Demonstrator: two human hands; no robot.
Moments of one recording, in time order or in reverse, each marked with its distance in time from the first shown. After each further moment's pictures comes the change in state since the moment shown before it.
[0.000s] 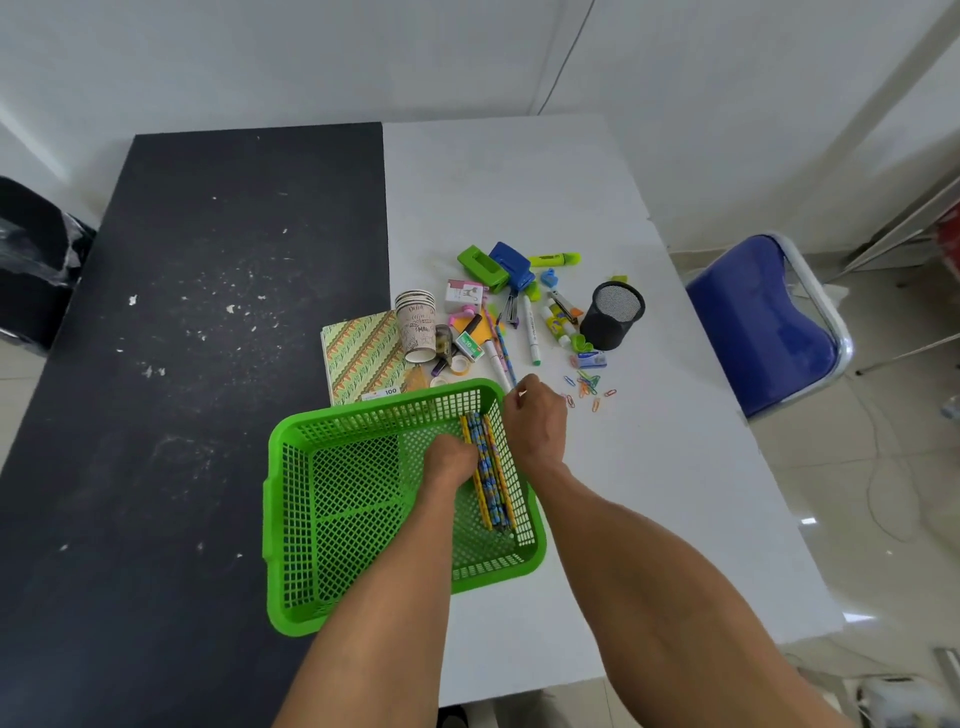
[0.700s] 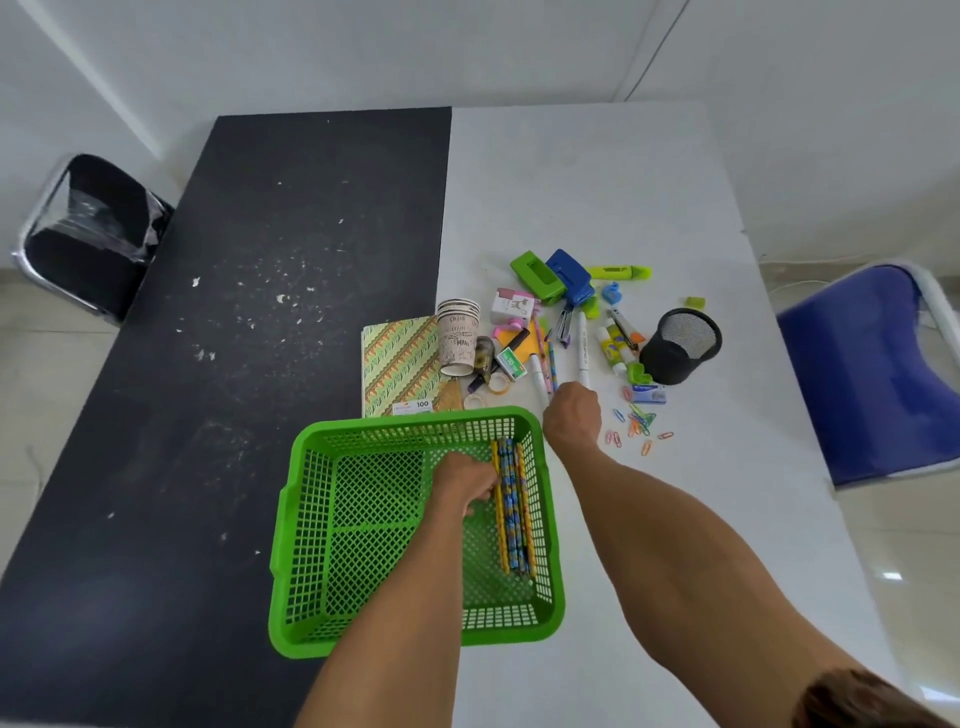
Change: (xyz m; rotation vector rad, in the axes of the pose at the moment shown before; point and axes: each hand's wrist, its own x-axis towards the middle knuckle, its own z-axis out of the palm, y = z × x) left_hand 0.043 0.006 -0.002 -0.145 -0.023 -0.214; right_hand 0.097 0.016 0.041 -0.266 -0.386 0.173
